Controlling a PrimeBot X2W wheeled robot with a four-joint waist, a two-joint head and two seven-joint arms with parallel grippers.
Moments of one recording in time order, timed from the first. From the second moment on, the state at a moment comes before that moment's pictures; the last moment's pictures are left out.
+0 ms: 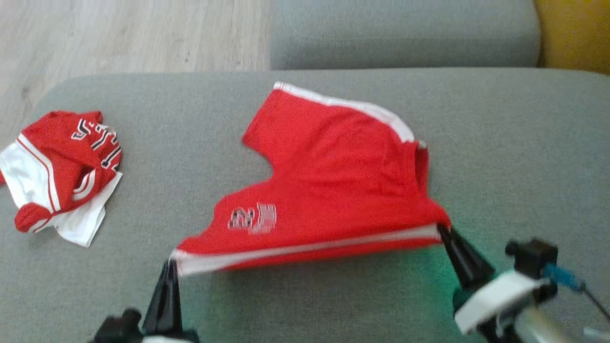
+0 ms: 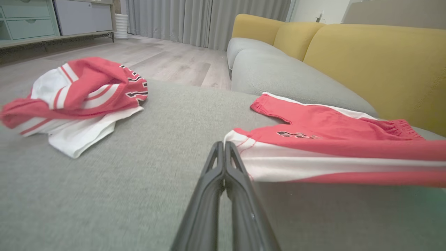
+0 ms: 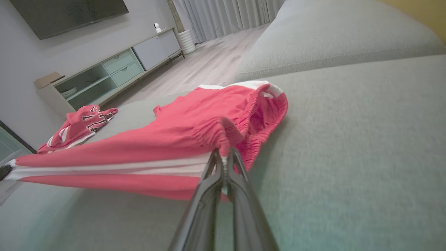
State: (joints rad) left arm 0.05 0.05 -0.09 0.31 -0.24 -0.05 -0.26; right arm -0.17 -0.35 0.54 0.44 0.68 0.13 -0.24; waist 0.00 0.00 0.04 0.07
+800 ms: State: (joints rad) left arm -0.77 0.19 -0.30 0.64 -0.21 -0.13 -0.12; right arm -0.40 -0.24 0.38 0.35 0.88 0.13 -0.07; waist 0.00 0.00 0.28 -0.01
